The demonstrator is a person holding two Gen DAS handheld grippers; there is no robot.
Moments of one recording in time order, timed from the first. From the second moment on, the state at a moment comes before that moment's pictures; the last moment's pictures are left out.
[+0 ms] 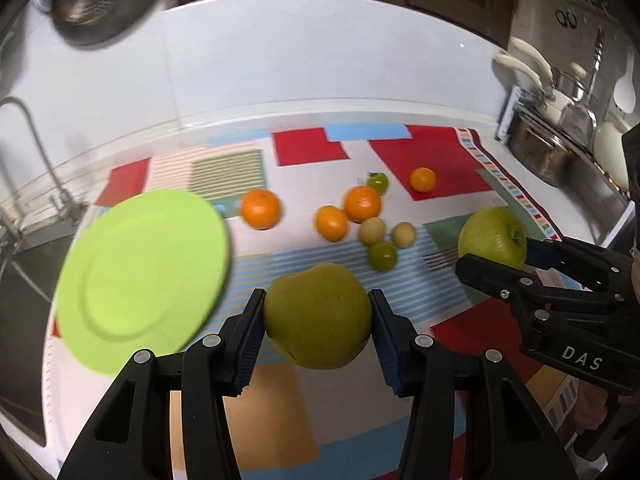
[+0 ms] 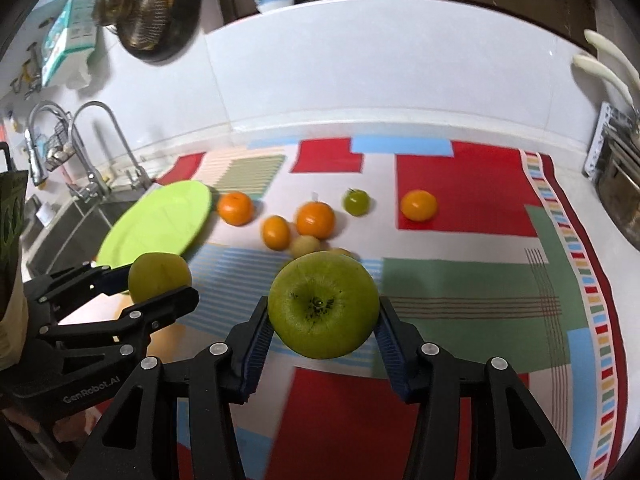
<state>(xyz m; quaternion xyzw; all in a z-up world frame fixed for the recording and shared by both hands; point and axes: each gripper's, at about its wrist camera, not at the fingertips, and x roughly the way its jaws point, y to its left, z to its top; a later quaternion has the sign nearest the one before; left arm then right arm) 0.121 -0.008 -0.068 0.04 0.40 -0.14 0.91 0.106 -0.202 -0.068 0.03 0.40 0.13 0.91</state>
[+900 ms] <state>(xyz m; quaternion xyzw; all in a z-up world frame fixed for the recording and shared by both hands) 0.131 0.153 -0.068 0.06 0.39 -0.08 0.92 0.123 -0.023 -0.056 -0.02 0.38 0.21 0.90</state>
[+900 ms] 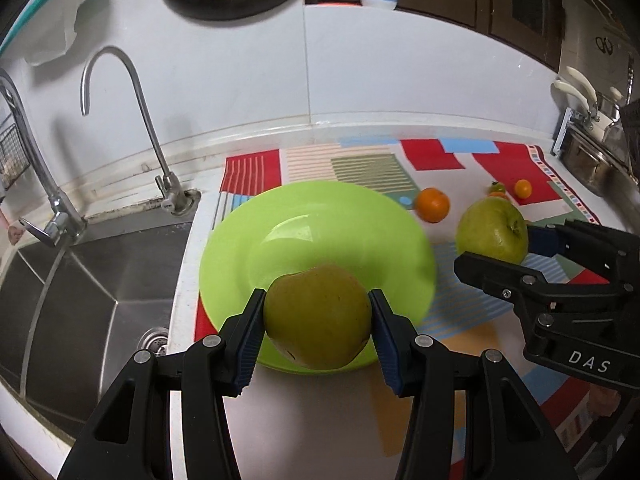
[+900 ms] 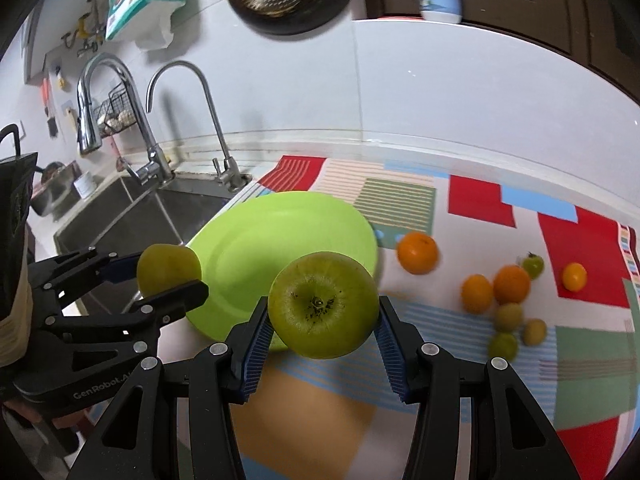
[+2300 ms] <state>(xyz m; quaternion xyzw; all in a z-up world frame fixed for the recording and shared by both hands) 0.144 0.176 -0.064 0.06 0.35 -0.09 0.93 0.139 -0.009 -0.067 -0.02 0.39 0.13 0.91</state>
